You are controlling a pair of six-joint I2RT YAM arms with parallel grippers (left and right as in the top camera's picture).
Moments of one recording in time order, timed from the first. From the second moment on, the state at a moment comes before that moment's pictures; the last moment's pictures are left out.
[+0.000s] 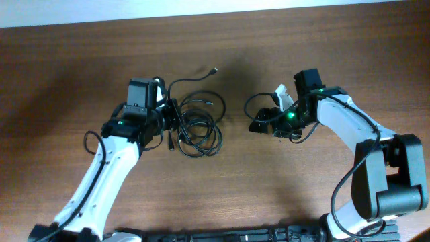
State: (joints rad) left arm -0.23 1.41 0.97 -0.51 0.21 -0.53; right arm 0.10 1.74 1.03 -0.74 -0.66 0.15
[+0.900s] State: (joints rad) left arm -0.23 1.12 0.98 -0.52 0.38 -0.22; right arm 0.15 1.74 1.02 -0.48 -0.97 0.14
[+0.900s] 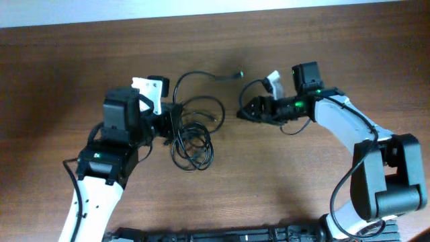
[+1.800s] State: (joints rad) left arm 0.43 0.78 1.00 -0.62 0.33 -0.30; right arm -0.13 1.73 1.02 -0.82 -0.16 0.46
